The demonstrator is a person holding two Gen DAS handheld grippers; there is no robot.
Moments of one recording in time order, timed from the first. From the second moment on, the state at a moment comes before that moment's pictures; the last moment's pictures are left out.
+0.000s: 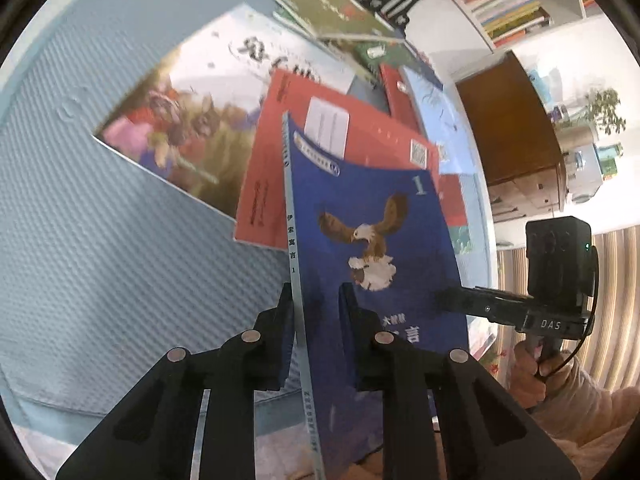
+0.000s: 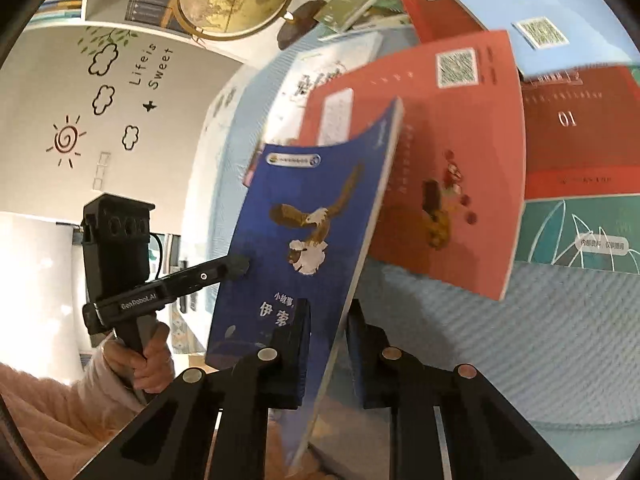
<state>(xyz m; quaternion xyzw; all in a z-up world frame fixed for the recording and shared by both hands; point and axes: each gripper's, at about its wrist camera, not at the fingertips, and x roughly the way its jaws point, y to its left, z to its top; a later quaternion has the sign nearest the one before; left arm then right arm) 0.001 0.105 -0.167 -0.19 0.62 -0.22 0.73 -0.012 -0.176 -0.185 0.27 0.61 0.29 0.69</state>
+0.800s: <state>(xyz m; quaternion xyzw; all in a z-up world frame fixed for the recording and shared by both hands) 0.027 0.283 -0.112 -0.18 0.54 -0.10 0.81 0.054 0.009 -0.134 0.22 0.57 0.38 0.69</state>
